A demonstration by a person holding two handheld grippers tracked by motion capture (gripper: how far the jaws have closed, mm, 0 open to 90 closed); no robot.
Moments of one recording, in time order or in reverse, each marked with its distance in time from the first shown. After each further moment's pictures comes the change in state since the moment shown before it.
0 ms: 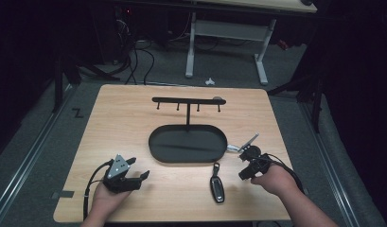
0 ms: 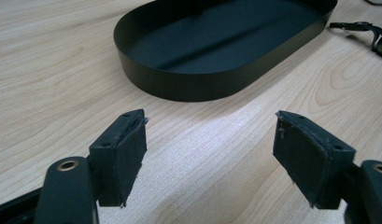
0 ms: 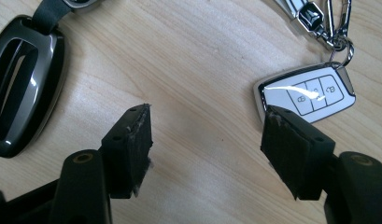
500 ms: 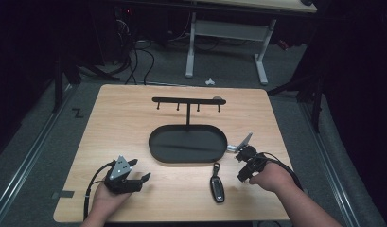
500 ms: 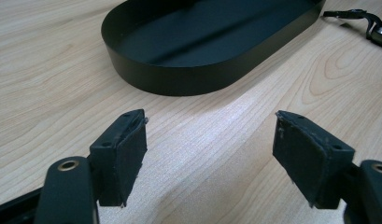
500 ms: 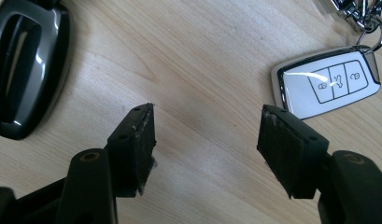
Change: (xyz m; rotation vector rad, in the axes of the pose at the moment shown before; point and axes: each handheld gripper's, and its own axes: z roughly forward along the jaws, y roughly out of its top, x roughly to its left) left arm -0.004 -0.001 0.002 0.022 -0.016 0.024; right arm 0.006 0.009 0.003 0.114 0.018 -0.017
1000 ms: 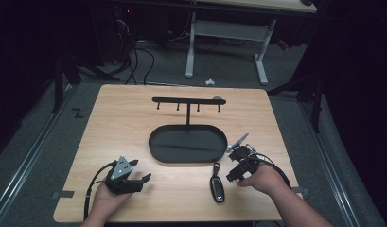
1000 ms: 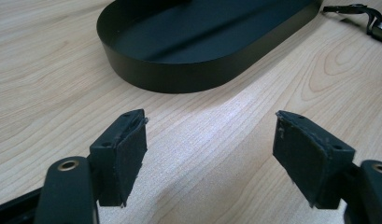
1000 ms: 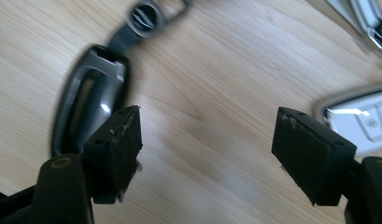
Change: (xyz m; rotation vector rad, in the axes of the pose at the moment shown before) left arm -0.001 0.000 0.002 0.014 -0.006 0.006; right arm 0.019 0.010 0.000 -0.102 0.096 0.036
